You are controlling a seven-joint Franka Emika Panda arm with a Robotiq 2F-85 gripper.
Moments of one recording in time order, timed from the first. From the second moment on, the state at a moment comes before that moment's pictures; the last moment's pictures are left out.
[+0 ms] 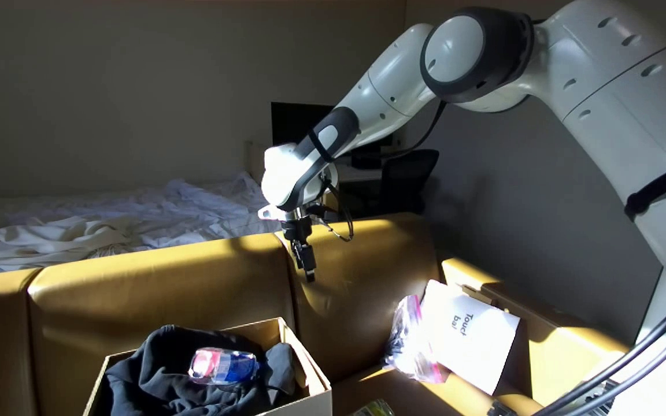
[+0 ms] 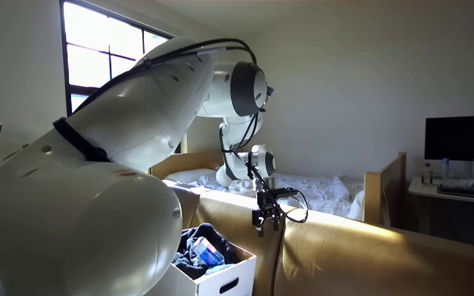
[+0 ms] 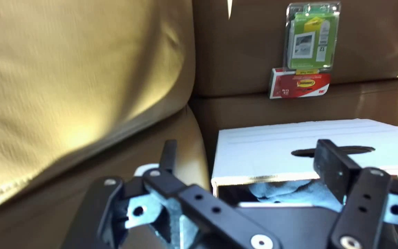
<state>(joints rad) 0.13 0.74 0.12 -1.57 -0.24 2.17 -0.99</state>
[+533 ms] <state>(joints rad) 0.02 0.56 0.10 -1.81 -0.20 2.22 -0.90</state>
